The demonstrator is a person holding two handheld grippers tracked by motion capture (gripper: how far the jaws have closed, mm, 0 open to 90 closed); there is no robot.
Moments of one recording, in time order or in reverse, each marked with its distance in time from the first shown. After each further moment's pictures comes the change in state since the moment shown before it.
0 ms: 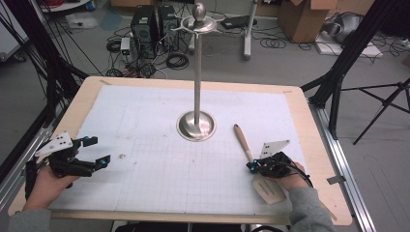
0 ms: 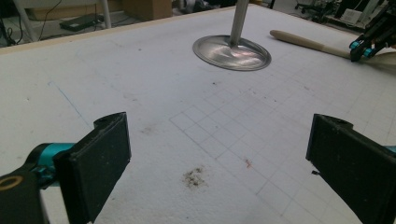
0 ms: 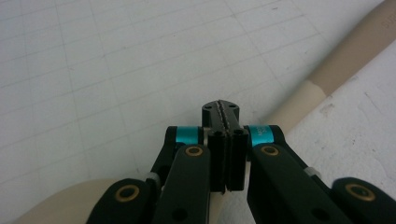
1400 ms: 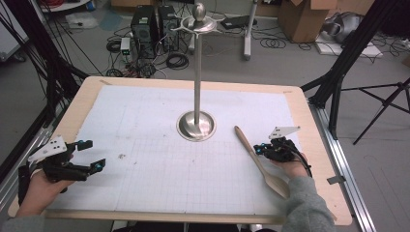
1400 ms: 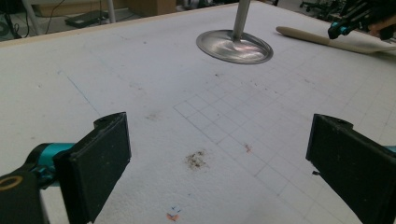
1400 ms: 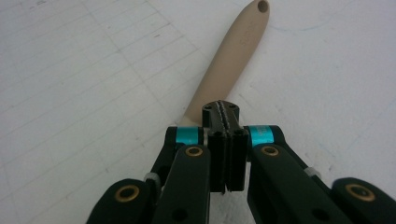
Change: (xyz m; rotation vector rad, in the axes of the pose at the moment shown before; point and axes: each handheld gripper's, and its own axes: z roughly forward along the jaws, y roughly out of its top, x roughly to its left) left arm -0.002 -0.007 -0.014 0.004 0.017 -0.006; right arm -0.049 -0.002 -0.004 -0.084 -0.141 0.209
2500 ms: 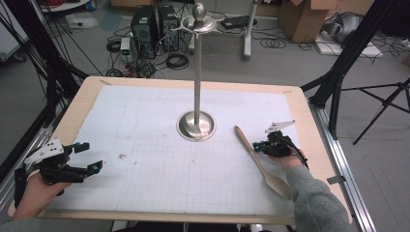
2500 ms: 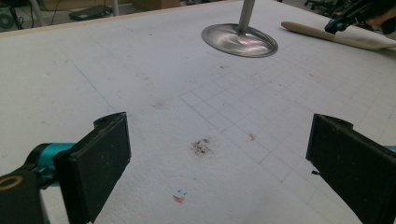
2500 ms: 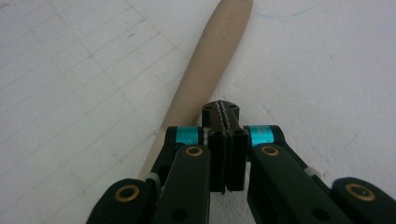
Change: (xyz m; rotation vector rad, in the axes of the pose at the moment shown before) left arm 0.003 -0.007 -0.007 0.017 0.013 -0.016; right arm -0.008 0.010 0.013 0.076 -0.016 0.072
